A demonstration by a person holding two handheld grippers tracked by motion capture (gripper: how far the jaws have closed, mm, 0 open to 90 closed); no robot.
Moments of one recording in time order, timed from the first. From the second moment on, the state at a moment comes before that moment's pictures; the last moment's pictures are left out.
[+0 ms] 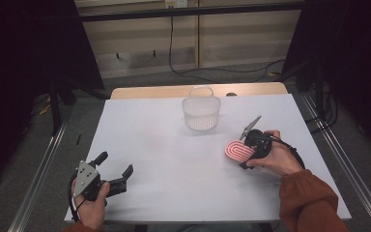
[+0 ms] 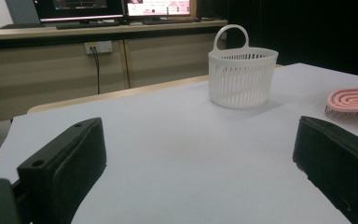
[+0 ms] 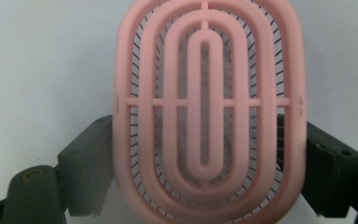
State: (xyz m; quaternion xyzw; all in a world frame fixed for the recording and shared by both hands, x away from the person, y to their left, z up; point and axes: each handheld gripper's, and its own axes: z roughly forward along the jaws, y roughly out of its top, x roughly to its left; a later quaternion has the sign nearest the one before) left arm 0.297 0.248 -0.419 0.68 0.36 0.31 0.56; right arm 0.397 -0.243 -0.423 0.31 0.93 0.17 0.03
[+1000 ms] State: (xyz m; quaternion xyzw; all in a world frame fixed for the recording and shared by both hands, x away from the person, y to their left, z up) left arm 0.298 0.248 -0.419 0.68 0.36 0.31 0.56; right arm 0.398 -0.238 -0.424 0.31 0.94 0.15 0.03
